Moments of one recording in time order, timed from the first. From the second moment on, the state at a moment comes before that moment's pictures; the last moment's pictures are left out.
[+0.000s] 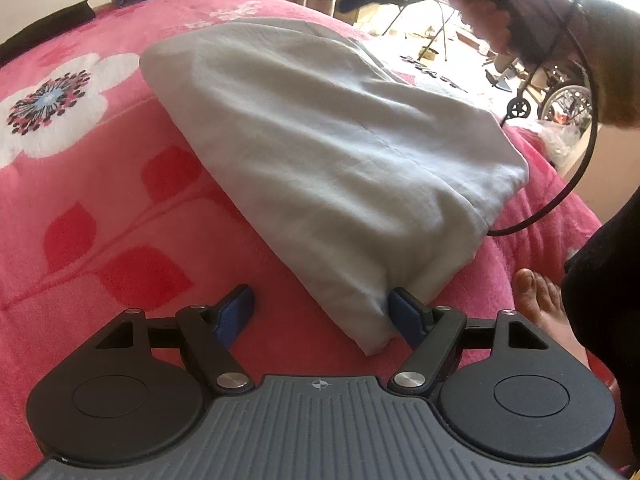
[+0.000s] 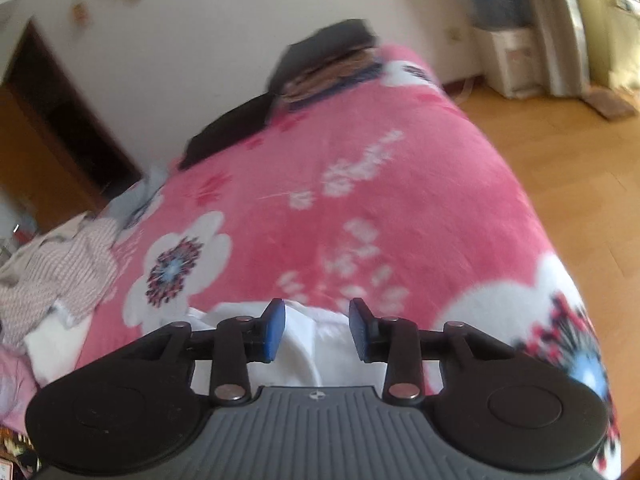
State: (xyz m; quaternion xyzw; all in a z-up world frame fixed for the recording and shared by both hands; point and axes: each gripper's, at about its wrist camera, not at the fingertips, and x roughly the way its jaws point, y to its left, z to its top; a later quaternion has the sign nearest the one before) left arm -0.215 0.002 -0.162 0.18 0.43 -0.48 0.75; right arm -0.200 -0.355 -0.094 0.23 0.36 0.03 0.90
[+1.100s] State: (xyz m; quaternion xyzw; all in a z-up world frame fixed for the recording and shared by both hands) left arm -0.213 0.002 -0.162 0.18 0.42 -0.49 0.74; right arm -0.178 -0.362 -0.079 0.16 0.40 0.05 0.90
